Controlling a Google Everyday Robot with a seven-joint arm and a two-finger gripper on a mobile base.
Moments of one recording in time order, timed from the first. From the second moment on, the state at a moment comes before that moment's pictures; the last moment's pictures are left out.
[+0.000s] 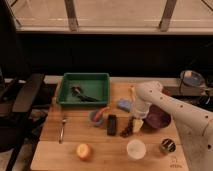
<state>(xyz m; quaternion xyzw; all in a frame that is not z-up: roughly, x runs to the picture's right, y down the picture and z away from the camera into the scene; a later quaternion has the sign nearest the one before) 0.169 0.209 0.836 -0.42 -0.11 0.00 0.90</state>
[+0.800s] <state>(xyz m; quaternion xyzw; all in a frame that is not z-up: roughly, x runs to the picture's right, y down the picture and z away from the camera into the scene) 0.152 0.121 0.735 -0.30 -0.16 -0.04 0.94</state>
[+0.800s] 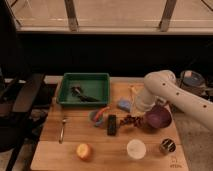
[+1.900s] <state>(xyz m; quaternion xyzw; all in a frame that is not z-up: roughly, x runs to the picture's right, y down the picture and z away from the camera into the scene) -0.009 -0.046 0.685 -0.18 -0.18 -0.12 0.96</state>
